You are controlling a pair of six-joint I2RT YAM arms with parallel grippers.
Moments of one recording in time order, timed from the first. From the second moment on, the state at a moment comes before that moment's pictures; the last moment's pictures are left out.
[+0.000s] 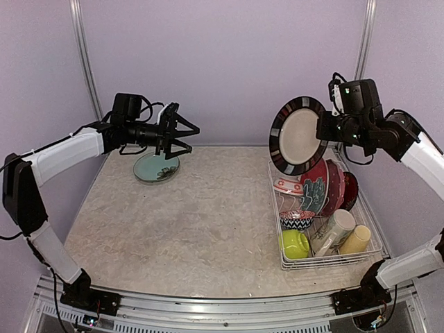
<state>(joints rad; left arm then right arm) -0.41 1.64 1.44 -0.25 0.91 -0.68 0.66 1.24 1.50 -0.73 0.53 0.37</state>
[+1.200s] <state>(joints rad) -0.42 1.74 1.29 0.14 1.09 -1.01 0.66 1.48 1.22 0.05 -0.18 0.84</state>
